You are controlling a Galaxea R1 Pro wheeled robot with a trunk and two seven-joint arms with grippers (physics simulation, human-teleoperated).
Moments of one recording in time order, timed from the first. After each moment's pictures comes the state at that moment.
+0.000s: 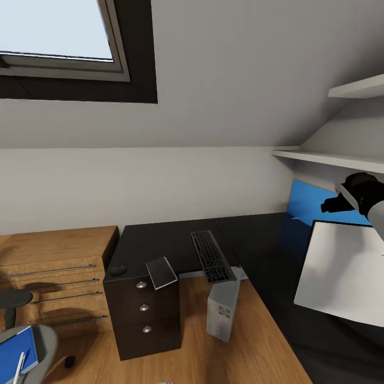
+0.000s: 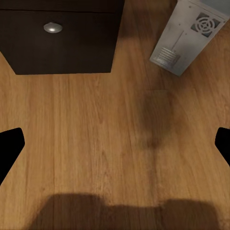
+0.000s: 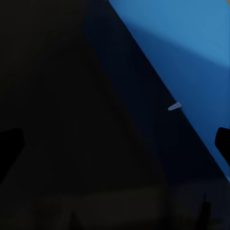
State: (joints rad) left arm -0.07 0.06 -0.82 -0.96 0.74 -0.04 0.55; right arm -1.55 -0.45 0.38 -0.14 0.02 0.78 0.11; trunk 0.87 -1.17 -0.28
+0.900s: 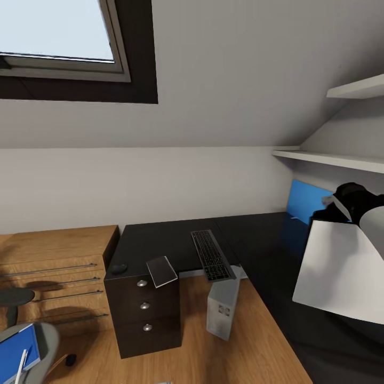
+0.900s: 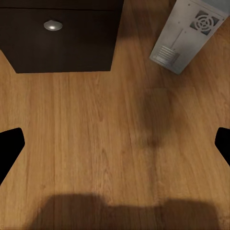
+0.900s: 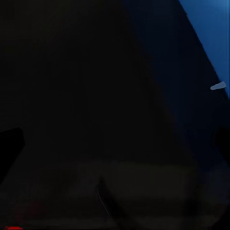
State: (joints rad) left arm -0.07 0.06 -0.82 -0.96 0.74 -0.04 0.55; right arm -1.50 -0.42 0.41 -0.12 0.04 0.83 0.28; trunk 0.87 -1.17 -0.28
